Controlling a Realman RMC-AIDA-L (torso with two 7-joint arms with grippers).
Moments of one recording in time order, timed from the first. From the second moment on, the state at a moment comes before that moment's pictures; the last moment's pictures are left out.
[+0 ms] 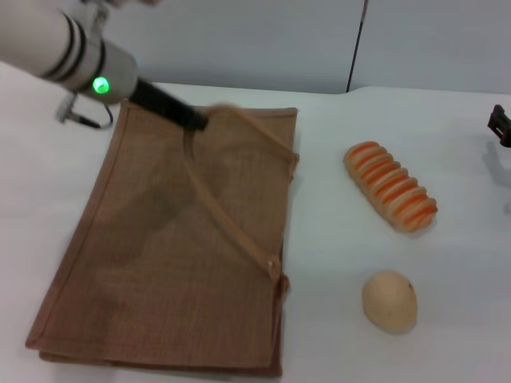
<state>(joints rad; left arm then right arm) -0.86 -2.00 1.03 0.86 -0.61 -1.19 0.80 0.78 2.03 -0.70 0.06 2.62 0.64 -2.96</state>
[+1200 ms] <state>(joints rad) -0.67 -2.00 0.97 1.91 -0.78 -1.62 0.56 0.77 2.03 -0.72 0.16 2.27 0.84 -2.80</state>
